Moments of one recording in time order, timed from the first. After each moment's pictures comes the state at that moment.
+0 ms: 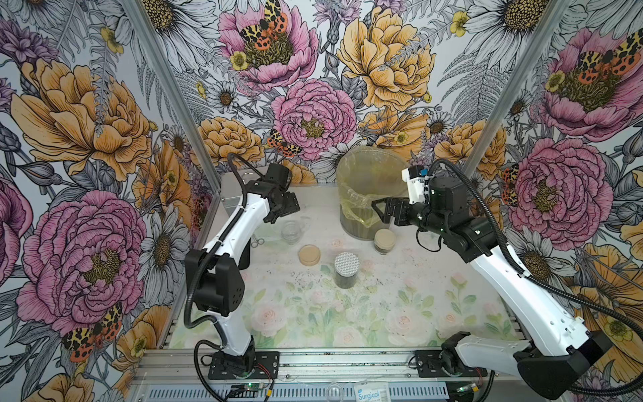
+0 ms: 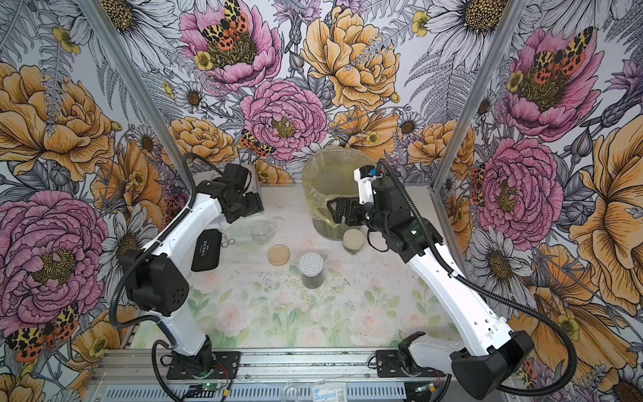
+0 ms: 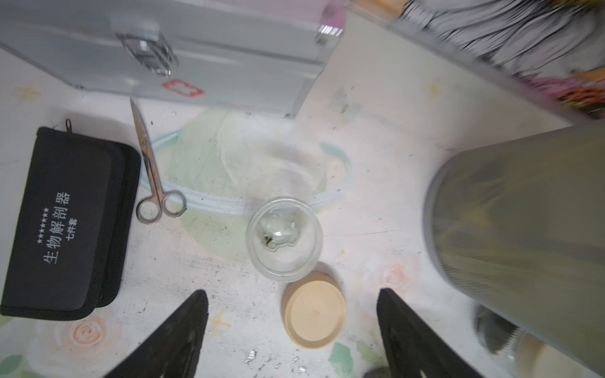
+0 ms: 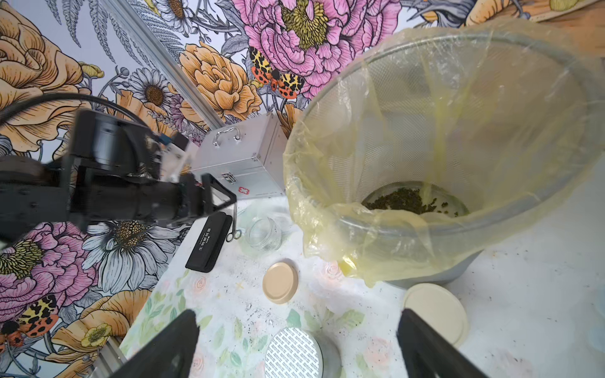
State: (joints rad) left arm -0.29 1.73 1.75 -1.02 -0.11 -0.55; right arm 0.44 1.23 1.41 -0.65 -0.20 0.40
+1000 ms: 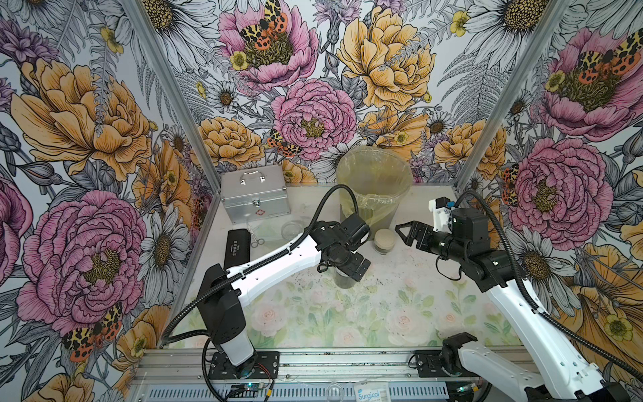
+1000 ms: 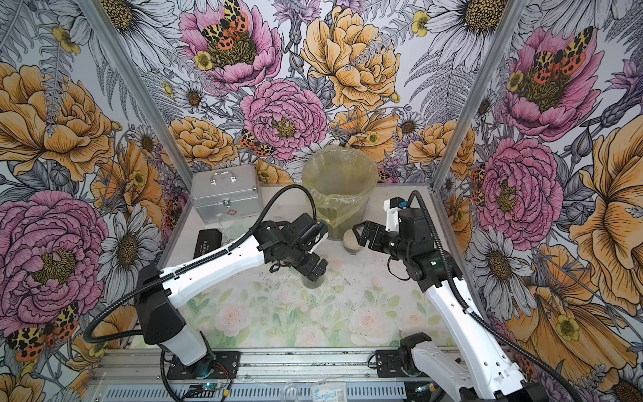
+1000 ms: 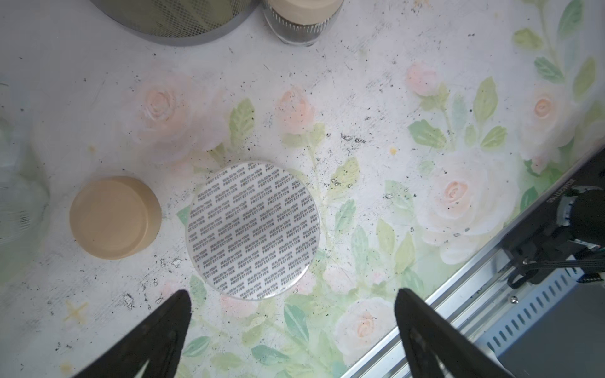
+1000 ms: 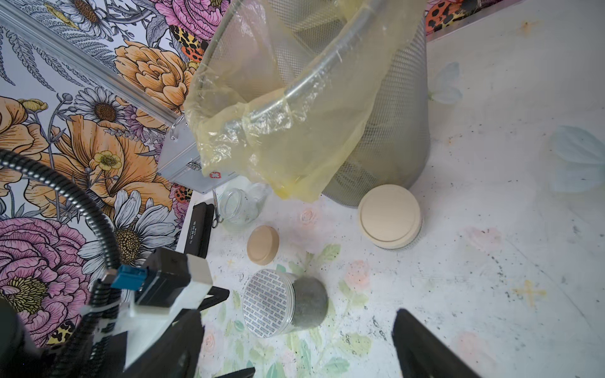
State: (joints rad) left arm -0.94 1.68 1.55 -1.07 -0.04 -0.26; right arm 0.27 0.97 1.06 -0.68 -0.31 0.55
